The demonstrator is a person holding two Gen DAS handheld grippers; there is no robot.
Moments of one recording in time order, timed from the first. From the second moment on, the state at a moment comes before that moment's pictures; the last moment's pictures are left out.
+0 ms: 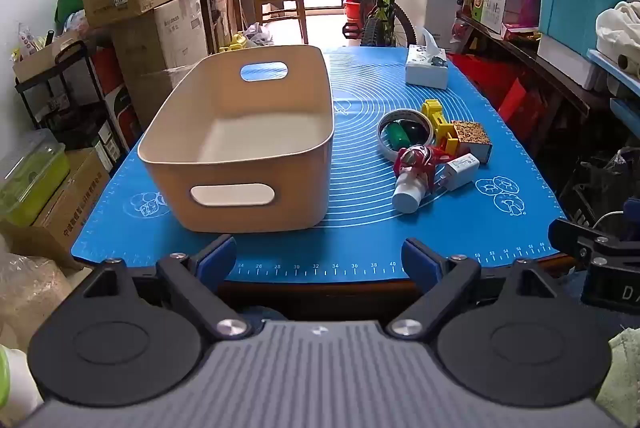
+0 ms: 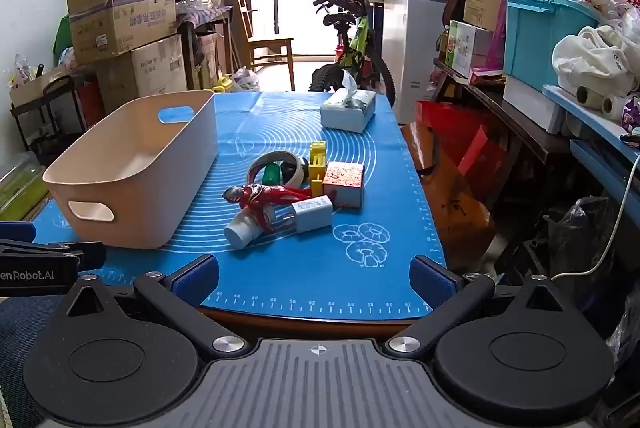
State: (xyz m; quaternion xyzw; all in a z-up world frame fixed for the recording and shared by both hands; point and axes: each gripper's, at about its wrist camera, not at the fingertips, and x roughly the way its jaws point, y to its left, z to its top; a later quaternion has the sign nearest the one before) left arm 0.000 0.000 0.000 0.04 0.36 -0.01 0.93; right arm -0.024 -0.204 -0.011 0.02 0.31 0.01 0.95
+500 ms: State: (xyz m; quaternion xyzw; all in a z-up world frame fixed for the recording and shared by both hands) left arm 0.001 -0.002 0.002 0.04 0.35 -0.01 0.93; right arm -0.024 -0.206 -0.016 0.02 0.30 0.01 0.95
